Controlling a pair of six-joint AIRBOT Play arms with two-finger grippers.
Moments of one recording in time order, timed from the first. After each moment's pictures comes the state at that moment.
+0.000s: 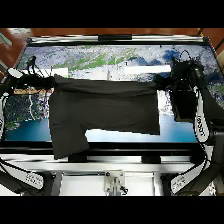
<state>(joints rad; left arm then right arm) 0.20 -1.78 1.56 0.99 -0.98 -1.20 -0.06 -1.85 1.72 1.92 -1.18 -1.46</state>
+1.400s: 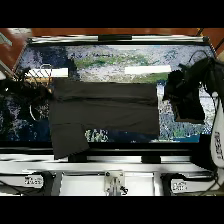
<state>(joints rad) 0.30 -1.53 1.37 1.03 -1.43 -1.29 -0.11 -1.53 1.48 1.83 -1.52 -1.56</state>
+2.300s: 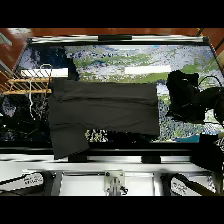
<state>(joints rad) 0.55 -1.37 0.82 1.09 -1.31 -1.04 -0.24 -1.27 1.04 1.92 -1.31 -1.63</state>
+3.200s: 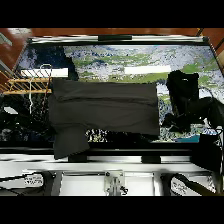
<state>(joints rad) 0.41 -1.45 0.81 1.03 -1.30 -0.99 -0.25 -1.27 0.87 1.94 -1.34 -1.62</state>
